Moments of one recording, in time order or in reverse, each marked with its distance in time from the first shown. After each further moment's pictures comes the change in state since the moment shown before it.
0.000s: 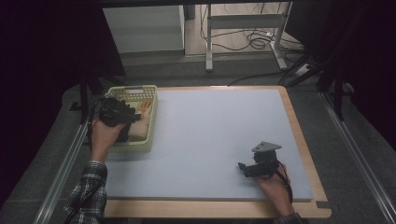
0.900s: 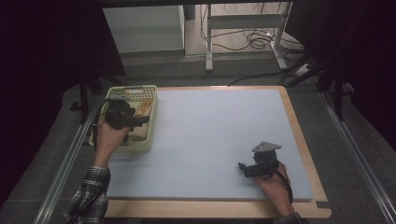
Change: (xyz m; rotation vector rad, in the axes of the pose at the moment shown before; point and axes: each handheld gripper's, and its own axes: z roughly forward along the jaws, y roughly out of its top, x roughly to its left) left arm -0.042 0.005 -0.015 -0.063 -0.090 0.108; right arm 0.000 0.000 0.000 0.002 -0.001 -0.002
